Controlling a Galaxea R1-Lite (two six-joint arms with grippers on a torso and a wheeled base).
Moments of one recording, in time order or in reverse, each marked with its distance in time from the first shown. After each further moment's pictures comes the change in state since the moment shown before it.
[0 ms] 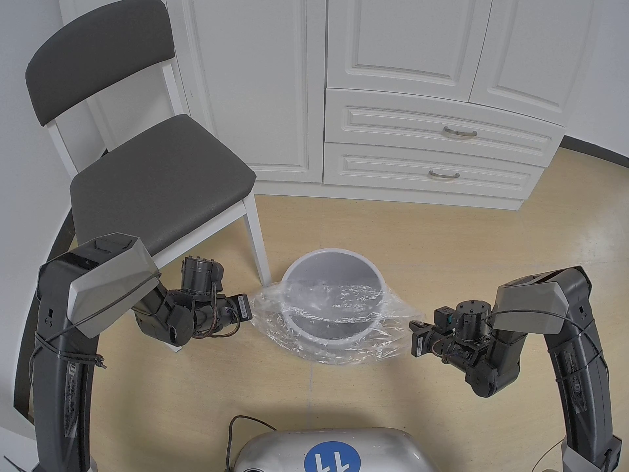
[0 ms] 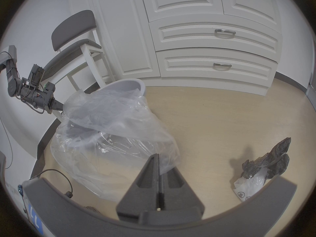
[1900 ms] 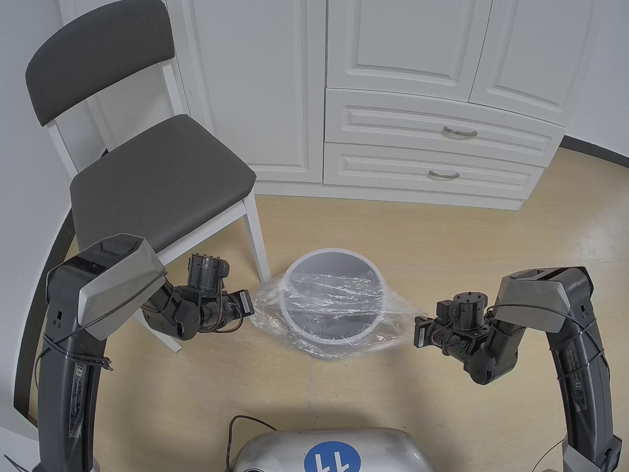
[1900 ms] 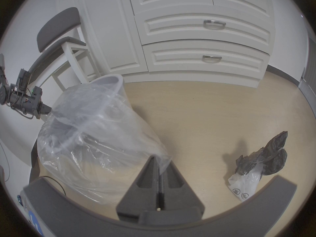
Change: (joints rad) left arm -0.007 0.046 -0.102 0.075 0.053 -0.054; right arm -0.027 0.006 -0.116 0.167 -0.060 0.044
